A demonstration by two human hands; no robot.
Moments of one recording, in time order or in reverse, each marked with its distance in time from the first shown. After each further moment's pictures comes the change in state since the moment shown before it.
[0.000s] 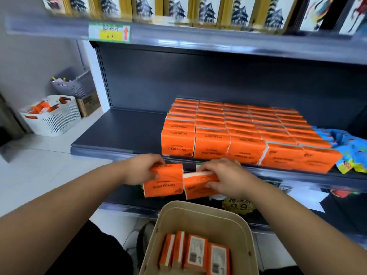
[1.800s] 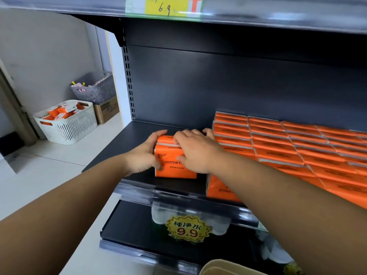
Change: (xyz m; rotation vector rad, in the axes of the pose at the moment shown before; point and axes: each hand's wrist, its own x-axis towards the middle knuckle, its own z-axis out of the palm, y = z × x) left_hand 0.110 -0.174 -0.061 -0.783 0.156 -0.071; right_hand 0.269 -0.096 -0.011 -0.233 0.156 -0.124
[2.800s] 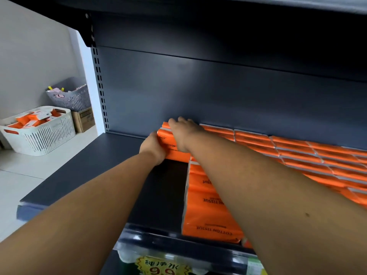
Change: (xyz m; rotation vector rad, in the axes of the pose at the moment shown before) left_hand 0.159 0.016 0.044 0.309 0.593 -0.086; right_hand 0.100 0.080 0.003 -0.005 -0.058 0.255
